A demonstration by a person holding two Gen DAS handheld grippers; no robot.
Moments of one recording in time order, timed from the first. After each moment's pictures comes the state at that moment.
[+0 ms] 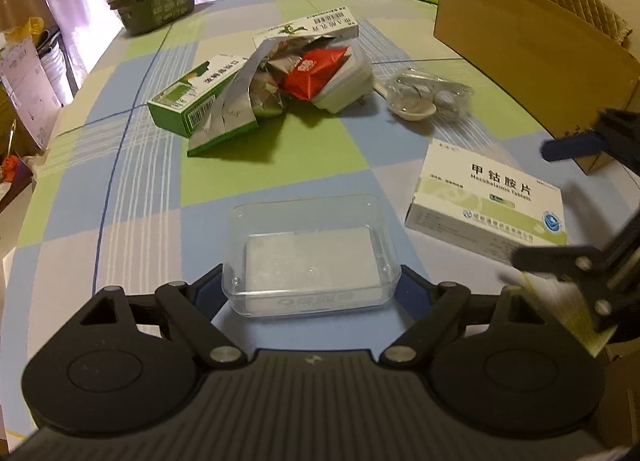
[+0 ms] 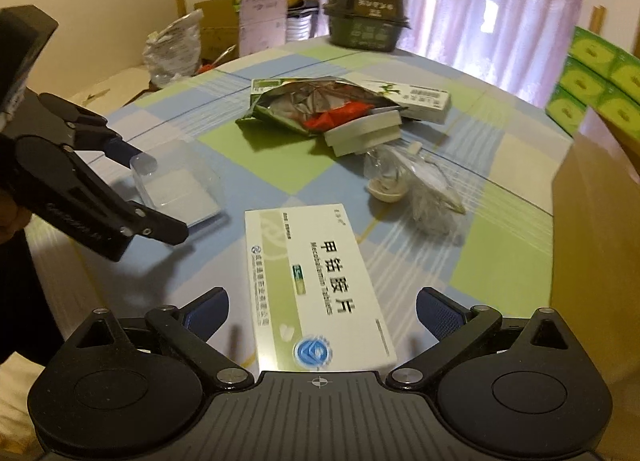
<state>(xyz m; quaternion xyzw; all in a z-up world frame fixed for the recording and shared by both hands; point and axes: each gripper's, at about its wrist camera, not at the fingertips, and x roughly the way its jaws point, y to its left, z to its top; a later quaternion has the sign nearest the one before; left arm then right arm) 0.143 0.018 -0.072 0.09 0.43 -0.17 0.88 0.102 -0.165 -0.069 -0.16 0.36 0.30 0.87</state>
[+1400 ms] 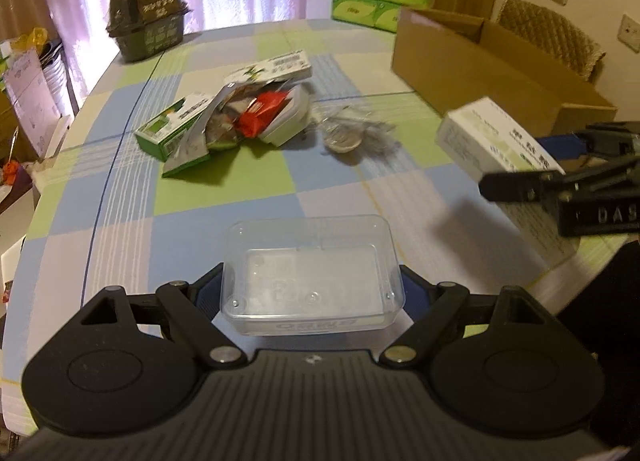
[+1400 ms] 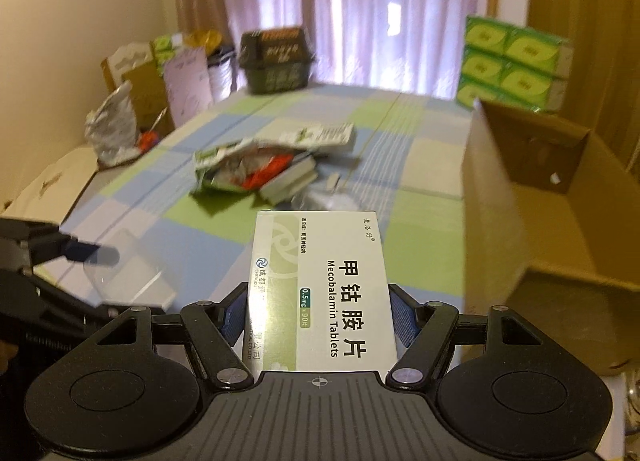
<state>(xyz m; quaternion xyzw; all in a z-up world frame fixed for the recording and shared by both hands) 0.079 -0.020 -0.017 0.07 0.40 -0.18 0.89 0.059 -0.214 0.011 -0.05 0.34 0.19 0.92</state>
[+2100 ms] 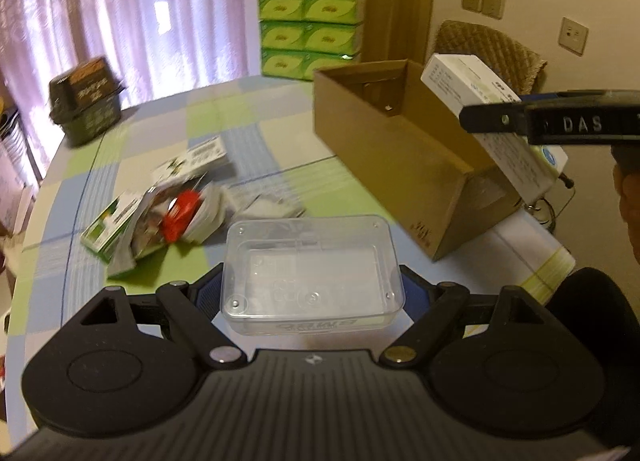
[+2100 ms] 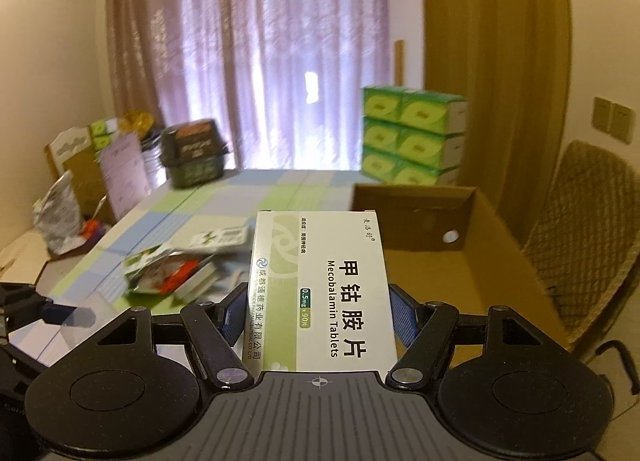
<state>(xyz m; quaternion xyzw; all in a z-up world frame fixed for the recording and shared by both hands) 0.082 -0.098 0.047 0.10 0.35 -0.25 0.90 0.063 -0.301 0.092 -0.01 0.26 0.10 0.96</state>
